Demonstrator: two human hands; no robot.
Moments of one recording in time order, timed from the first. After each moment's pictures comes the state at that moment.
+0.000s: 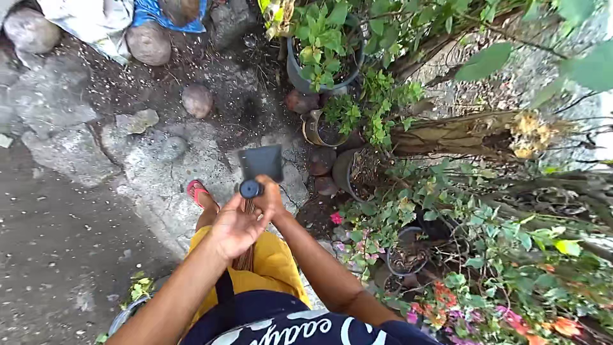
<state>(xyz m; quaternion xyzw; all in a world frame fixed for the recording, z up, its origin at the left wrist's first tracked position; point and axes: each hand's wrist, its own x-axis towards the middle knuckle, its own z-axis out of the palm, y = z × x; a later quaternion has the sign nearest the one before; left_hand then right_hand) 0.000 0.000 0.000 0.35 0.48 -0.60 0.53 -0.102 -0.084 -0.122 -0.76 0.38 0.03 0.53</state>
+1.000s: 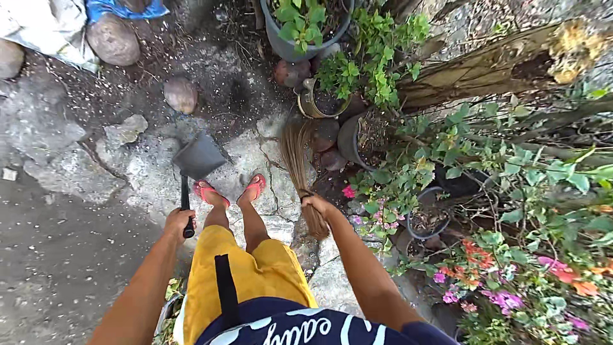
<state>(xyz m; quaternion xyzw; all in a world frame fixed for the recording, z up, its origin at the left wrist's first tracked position) 0.075 0.165 -0.220 0.76 0.25 -0.54 0.24 -0.286 -0.107 -0.195 -0.29 0.65 0.23 0.67</state>
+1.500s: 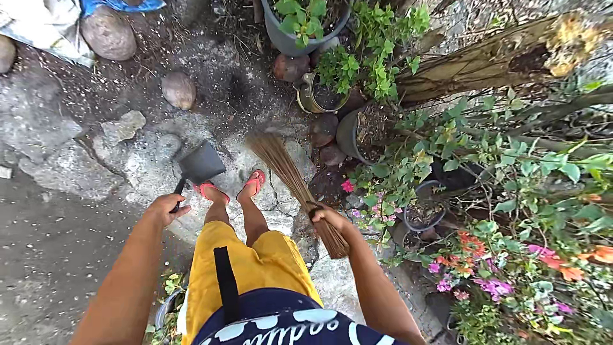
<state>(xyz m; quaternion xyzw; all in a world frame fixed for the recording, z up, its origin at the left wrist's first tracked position) 0.127 0.139 -0.207 0.76 0.27 -0.56 0.18 -0.316 -0.075 -0.128 -0.23 0.62 0.24 0.71</state>
